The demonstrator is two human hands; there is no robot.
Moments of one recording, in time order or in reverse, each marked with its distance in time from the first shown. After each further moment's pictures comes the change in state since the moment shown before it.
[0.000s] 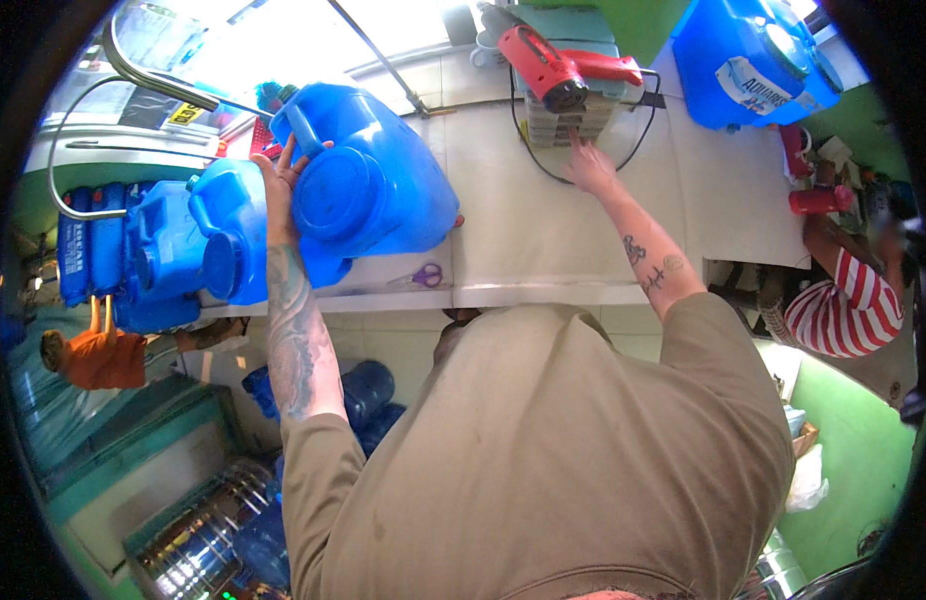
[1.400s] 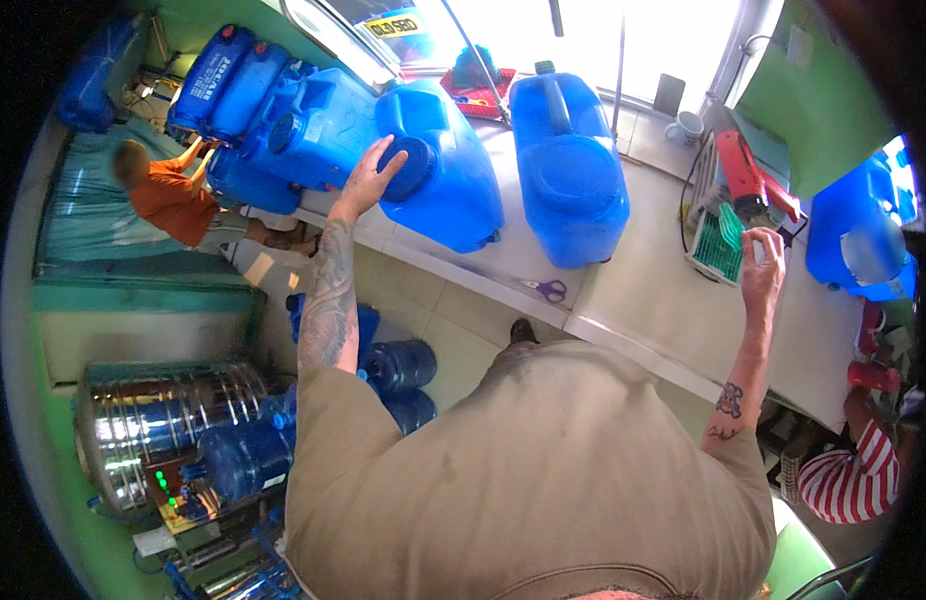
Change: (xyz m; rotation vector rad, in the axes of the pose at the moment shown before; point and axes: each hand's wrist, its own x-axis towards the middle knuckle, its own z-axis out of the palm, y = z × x) left_hand -0.125 0.044 -0.211 1.145 0.287 0.133; right_hand -0.087 -0.092 -0.150 0.337 0.794 -0.267
